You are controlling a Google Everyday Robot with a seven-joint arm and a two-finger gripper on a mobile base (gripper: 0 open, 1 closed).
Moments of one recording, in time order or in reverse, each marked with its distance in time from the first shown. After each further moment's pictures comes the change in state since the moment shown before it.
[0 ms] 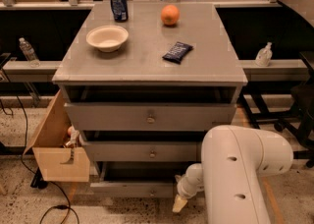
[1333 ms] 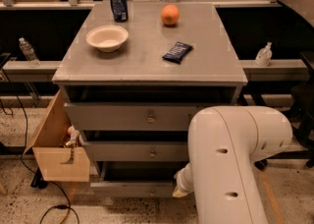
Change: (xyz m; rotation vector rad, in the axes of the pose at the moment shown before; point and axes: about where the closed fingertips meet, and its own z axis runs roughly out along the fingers) arm -0.022 -0.007 -0.064 0.116 0.048 -0.036
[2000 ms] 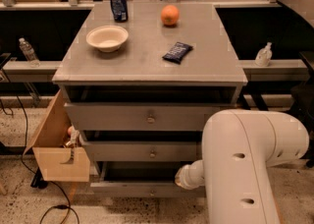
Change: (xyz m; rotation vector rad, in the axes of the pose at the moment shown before) arm -0.001 -0.025 -0.012 0.090 -0.044 -0.046
